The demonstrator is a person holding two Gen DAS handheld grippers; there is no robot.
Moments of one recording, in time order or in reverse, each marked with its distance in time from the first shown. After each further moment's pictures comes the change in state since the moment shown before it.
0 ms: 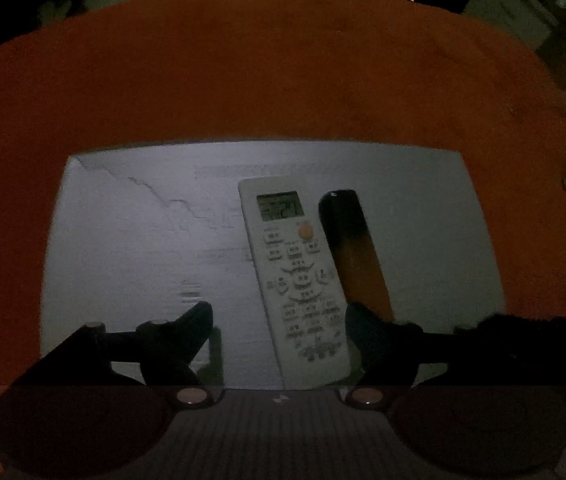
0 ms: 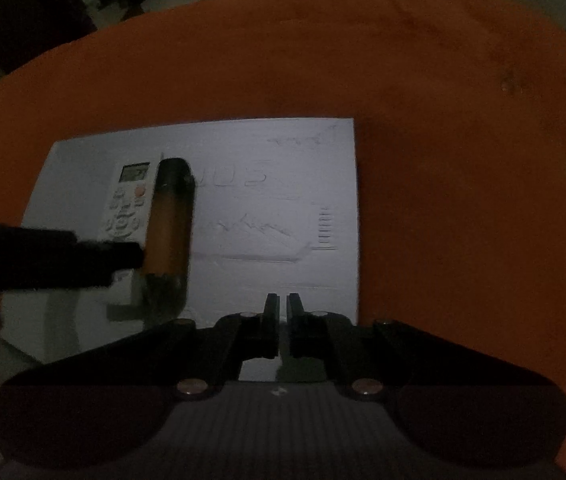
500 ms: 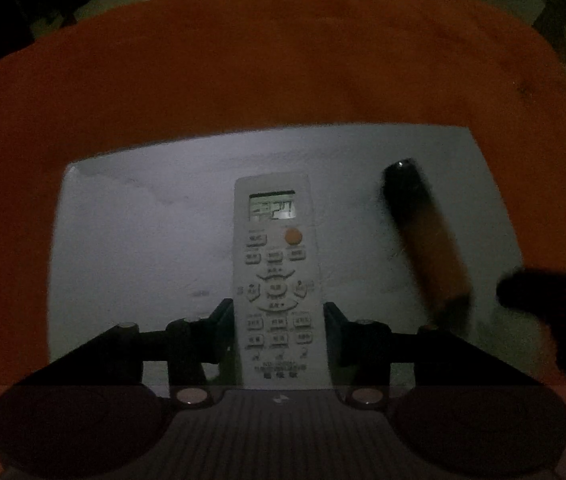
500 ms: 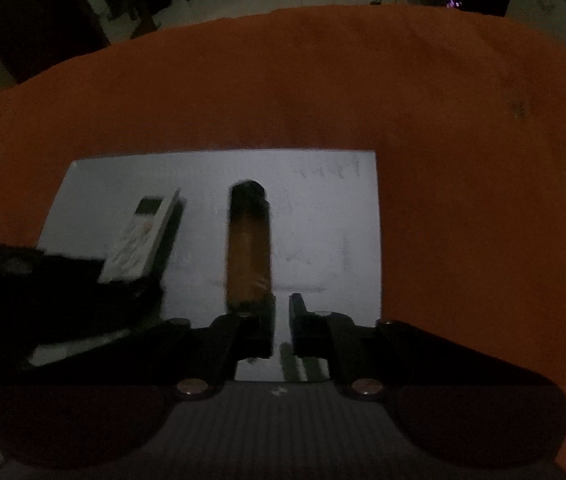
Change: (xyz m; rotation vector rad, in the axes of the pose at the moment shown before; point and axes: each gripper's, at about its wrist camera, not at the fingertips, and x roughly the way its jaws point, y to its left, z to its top) left arm -0.001 0.008 -0.014 0.099 0.014 0.044; right arm -0.015 0.021 0.010 -0.017 -0.055 0.009
